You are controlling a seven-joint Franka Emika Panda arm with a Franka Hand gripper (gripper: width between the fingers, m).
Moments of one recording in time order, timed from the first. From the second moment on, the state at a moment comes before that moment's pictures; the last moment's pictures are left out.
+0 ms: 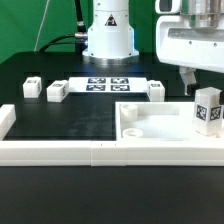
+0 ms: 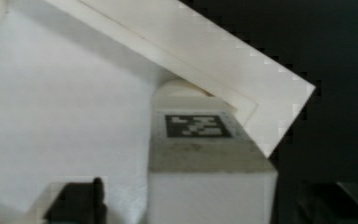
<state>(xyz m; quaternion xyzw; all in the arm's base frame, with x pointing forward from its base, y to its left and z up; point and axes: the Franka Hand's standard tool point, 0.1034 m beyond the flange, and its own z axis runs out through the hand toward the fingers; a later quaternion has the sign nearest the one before) 0.635 0.120 0.084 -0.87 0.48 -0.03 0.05</state>
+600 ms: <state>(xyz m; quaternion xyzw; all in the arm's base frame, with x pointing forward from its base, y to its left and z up) 0.634 0.123 0.080 -0.98 0.17 -0.04 0.03</state>
